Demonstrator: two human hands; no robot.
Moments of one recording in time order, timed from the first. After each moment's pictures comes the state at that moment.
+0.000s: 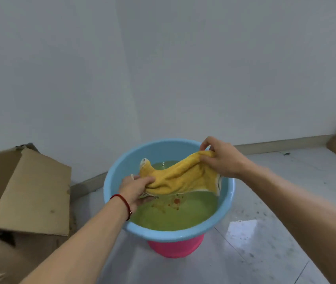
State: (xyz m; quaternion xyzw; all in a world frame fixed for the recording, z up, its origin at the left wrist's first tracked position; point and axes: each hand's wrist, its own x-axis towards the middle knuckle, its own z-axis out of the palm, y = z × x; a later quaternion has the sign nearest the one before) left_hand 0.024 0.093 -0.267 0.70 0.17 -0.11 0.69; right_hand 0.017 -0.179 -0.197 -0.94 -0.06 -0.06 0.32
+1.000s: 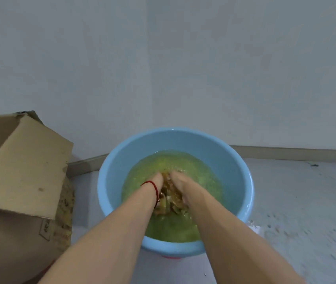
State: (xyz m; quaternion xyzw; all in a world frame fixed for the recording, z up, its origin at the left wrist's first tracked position) left_hand 0.075 0.038 -0.319 0.68 0.33 -0.22 0.61; right_hand 0.092 -0.047 -0.324 -0.81 0.18 0.24 0.49
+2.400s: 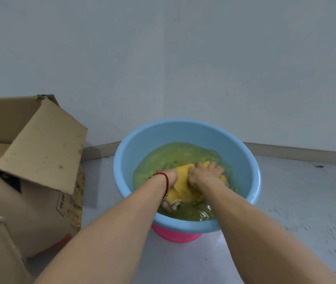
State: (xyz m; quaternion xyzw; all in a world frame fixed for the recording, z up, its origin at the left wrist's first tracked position) left_hand 0.070 0.038 -0.337 0.73 0.32 -0.26 0.54; right_hand 0.073 -0.077 -0.315 -0.97 0.14 0.17 0.09
